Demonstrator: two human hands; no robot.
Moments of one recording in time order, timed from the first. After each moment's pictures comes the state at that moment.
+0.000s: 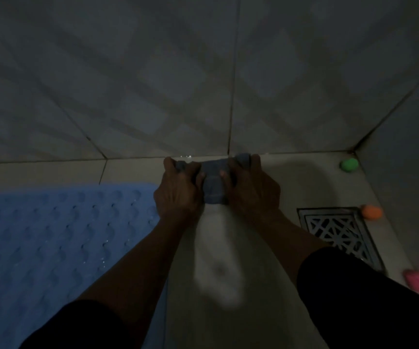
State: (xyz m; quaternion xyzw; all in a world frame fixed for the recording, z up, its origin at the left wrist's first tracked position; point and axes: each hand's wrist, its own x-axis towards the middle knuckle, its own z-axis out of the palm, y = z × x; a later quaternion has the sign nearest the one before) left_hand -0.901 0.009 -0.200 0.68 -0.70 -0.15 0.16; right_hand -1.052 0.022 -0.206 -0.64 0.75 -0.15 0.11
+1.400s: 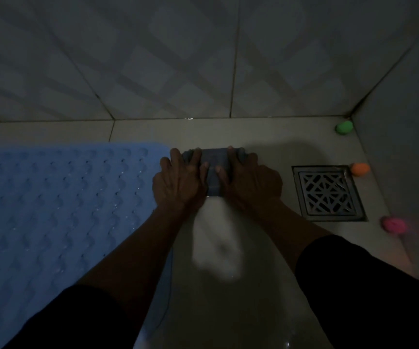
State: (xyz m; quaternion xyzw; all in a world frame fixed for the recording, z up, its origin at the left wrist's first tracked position) left_hand -0.891 0.083 -0.192 0.69 -0.72 -0.03 -0.01; right_hand -1.037 0.095 -0.203 -0.67 0.73 -0.01 0.09
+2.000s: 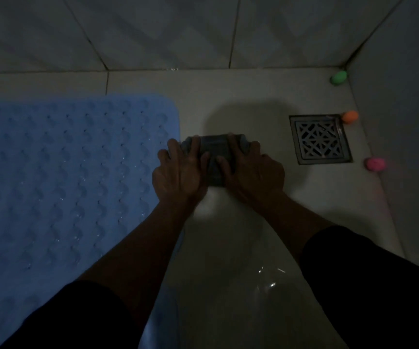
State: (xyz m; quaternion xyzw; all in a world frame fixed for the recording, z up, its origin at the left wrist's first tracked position) left_hand -0.866 0.171 -0.191 0.69 -0.72 -0.06 -0.02; right_hand -1.011 0.188 -0.201 -0.65 0.76 0.00 0.07
